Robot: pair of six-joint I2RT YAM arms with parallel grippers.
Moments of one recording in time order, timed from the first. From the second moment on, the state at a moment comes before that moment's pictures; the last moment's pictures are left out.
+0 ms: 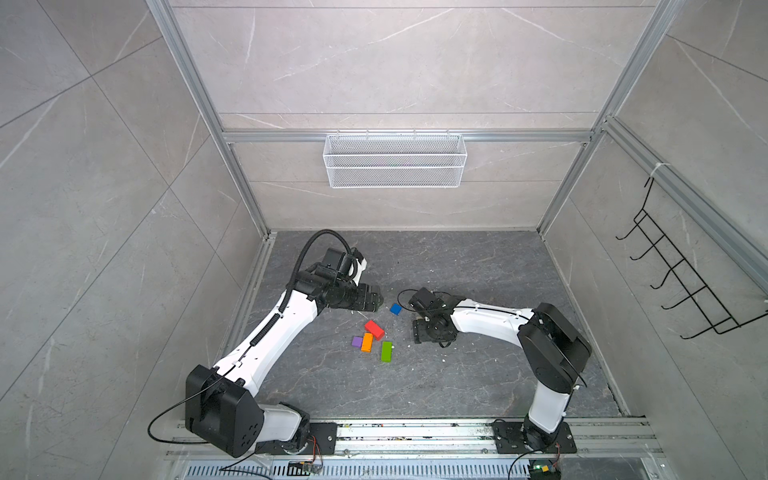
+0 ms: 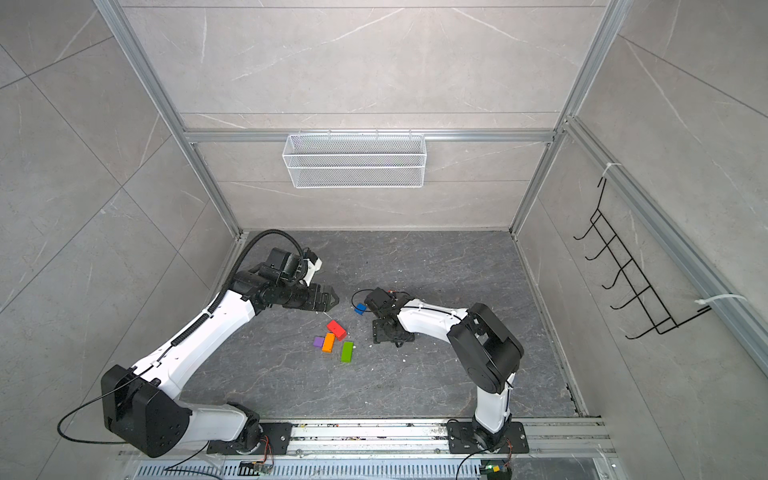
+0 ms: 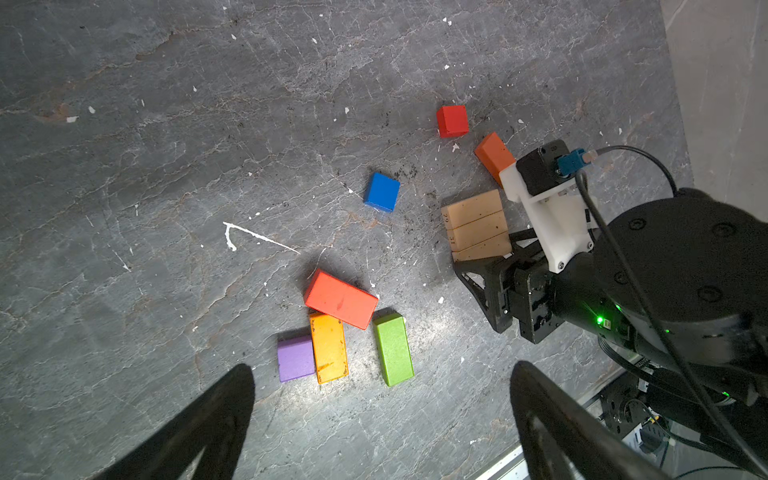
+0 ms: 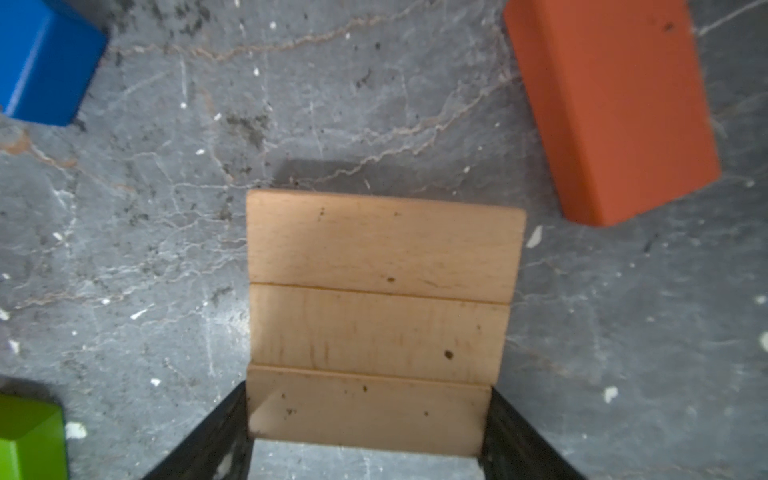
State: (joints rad) left arm -0.45 1.36 1.23 -0.85 0.25 -0.26; right arm 0.77 1.84 1.14 -0.63 0.12 0.66
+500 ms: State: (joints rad) left arm -0.45 1.36 1.23 -0.85 0.25 -0.26; right arm 0.77 1.85 1.15 -0.64 0.11 0.65
